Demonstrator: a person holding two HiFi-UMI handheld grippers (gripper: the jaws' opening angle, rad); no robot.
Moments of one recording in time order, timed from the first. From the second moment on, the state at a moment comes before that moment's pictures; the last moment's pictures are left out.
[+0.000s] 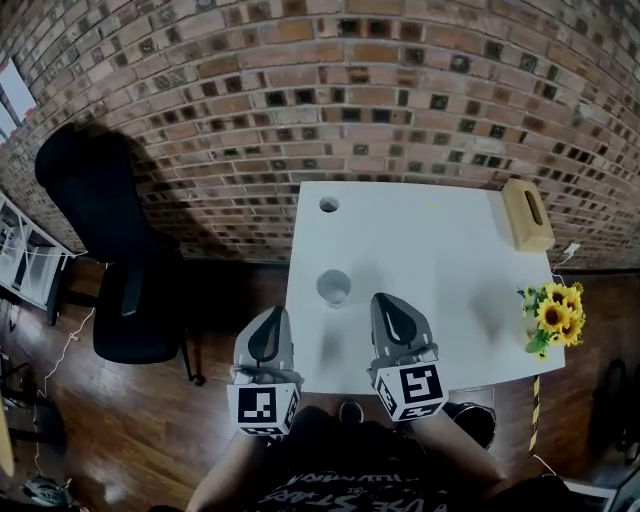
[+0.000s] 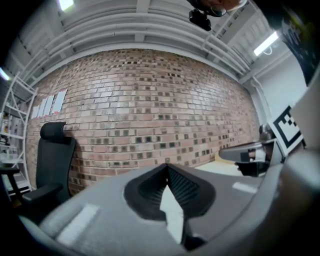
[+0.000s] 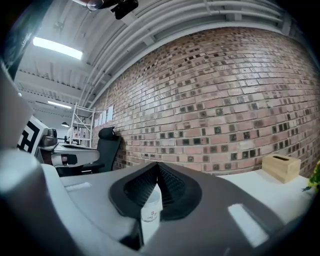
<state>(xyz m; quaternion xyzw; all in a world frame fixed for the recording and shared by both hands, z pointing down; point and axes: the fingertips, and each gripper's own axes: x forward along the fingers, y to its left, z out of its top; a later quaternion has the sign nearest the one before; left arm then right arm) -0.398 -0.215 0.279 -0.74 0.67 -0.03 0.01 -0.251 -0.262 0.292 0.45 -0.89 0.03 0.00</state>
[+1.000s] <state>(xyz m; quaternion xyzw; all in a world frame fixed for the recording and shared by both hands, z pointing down) -0.428 -0.266 0.331 -0.79 0.61 -0.03 -0.04 -0.315 -0.275 0.371 0.47 -0.88 0.06 0.10</state>
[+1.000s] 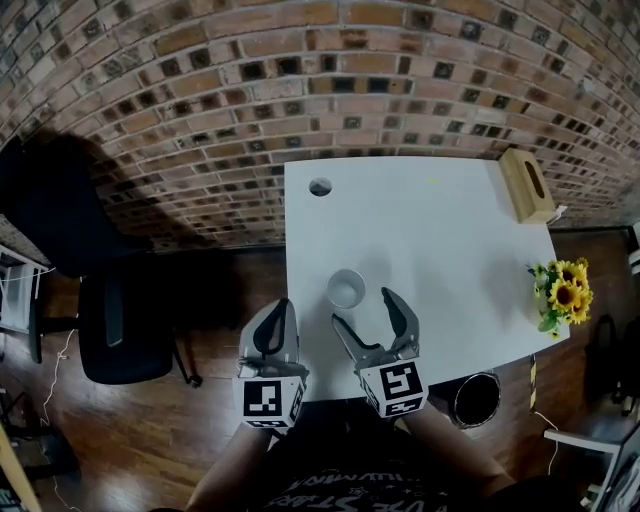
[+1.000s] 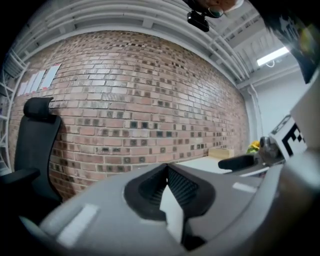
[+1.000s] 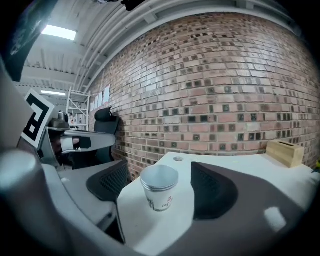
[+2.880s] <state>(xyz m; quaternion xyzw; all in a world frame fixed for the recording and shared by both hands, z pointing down) -0.451 -0.316 0.370 -0.79 0.60 -0.05 -0.07 -0.352 -0.330 0.454 0.49 -0.85 0.13 0.15</state>
